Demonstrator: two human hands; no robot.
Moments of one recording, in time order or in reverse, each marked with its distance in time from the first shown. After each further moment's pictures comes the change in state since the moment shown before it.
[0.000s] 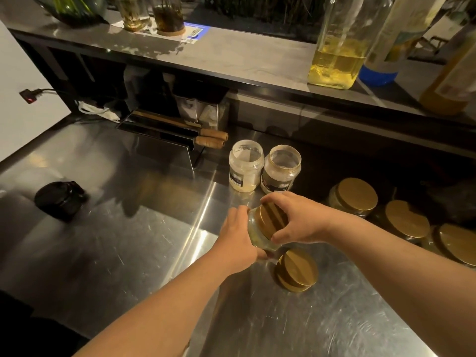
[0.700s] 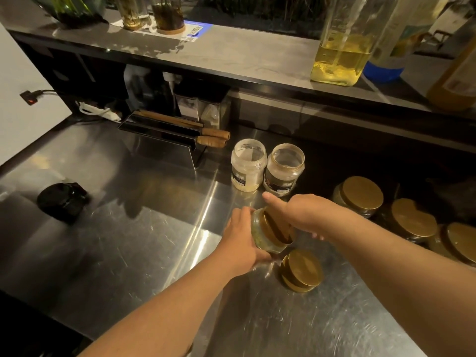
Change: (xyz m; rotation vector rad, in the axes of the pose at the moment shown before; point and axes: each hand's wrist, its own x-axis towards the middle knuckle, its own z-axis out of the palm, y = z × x) left_hand 0.000 0.001 -0.002 -0.018 -0.039 -0.022; right_hand 0.004 -0.027 -0.008 -0.066 0.018 0.467
